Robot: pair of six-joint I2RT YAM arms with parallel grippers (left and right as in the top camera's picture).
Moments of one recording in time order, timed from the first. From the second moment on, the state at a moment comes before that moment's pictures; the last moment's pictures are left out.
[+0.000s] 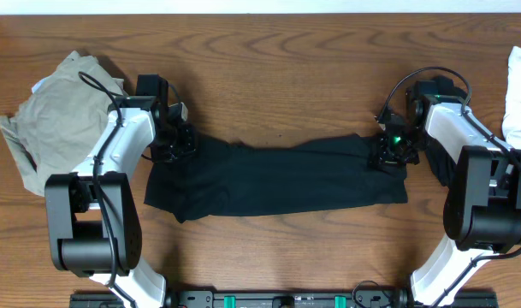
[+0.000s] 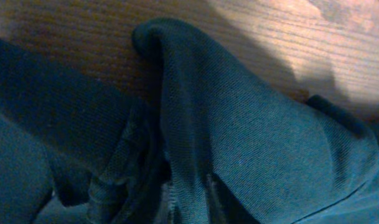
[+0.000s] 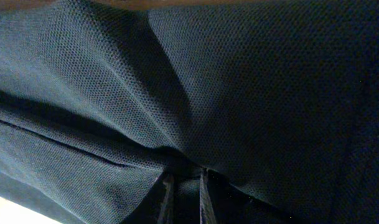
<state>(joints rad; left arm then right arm) 0.00 1.82 1.20 -0.89 0.29 -0.21 -0.07 1.96 1.22 -0.92 -0.33 -0.09</state>
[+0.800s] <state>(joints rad) 0.00 1.82 1.20 -1.26 0.12 -0.25 -0.07 1.96 1.22 -0.92 -0.33 -0.09</state>
